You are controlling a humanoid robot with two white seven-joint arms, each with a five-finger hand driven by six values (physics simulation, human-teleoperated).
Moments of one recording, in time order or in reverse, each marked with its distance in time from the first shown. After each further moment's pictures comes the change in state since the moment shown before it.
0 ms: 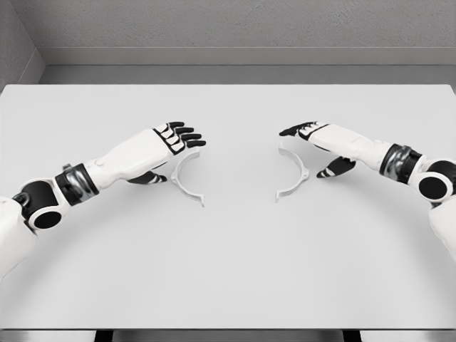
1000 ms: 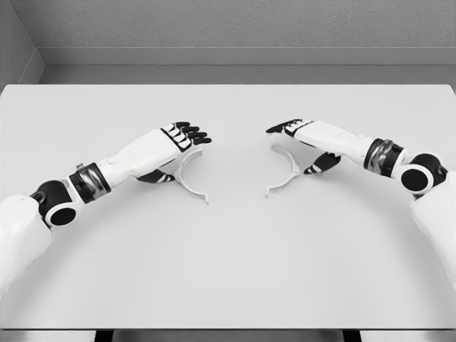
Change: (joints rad) left arm -0.025 -0.078 -0.001 0.099 -0.007 0.000 -0.002; right arm -0.057 0.058 0.034 0.061 0.025 0.000 0.001
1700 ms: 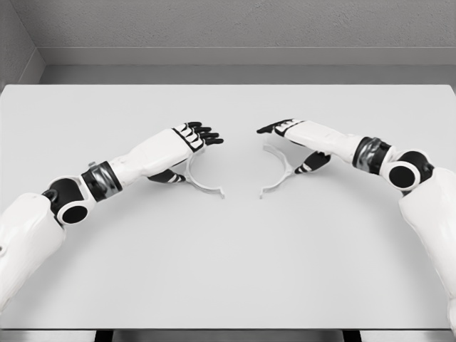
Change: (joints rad) left arm -0.012 -0.044 0.002 0.001 -0.007 0.000 -0.030; right arm -0.028 0.042 0.022 0.039 0.017 0.000 0.001
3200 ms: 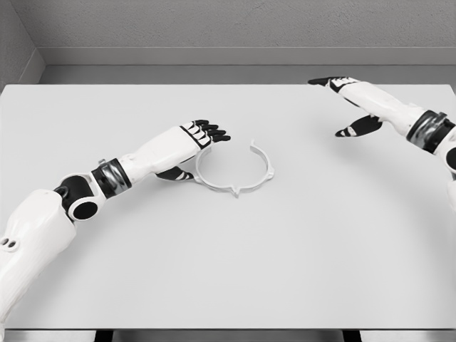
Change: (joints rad) left arm -0.026 -0.051 -0.011 0.052 -0.003 0.000 0.000; right arm -0.017 -0.073 -0.210 0.006 -0.080 0.000 -0.001
